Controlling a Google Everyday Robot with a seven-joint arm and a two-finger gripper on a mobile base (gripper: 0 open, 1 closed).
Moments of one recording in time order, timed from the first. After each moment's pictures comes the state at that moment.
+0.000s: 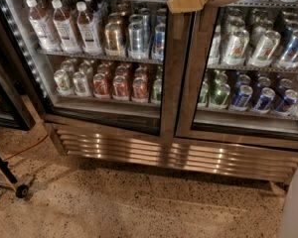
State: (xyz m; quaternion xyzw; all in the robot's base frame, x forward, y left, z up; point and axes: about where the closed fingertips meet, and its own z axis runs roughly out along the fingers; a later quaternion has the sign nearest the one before) arm 0.679 -0.083 1.041 -0.51 0.68 0.24 0.47
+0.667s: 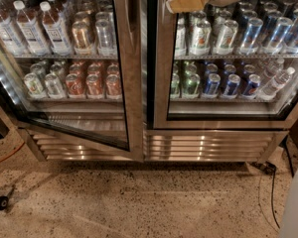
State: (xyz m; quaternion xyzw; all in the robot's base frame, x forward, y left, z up) arm 0.679 -0.083 1.041 -0.51 0.68 0.24 0.47
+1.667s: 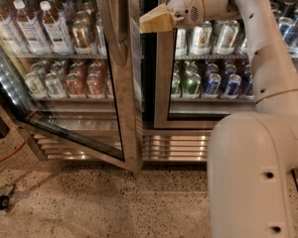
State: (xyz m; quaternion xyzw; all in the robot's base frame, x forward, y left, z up) arm 0.685 -0.006 0.986 -0.56 0.56 0.46 0.40
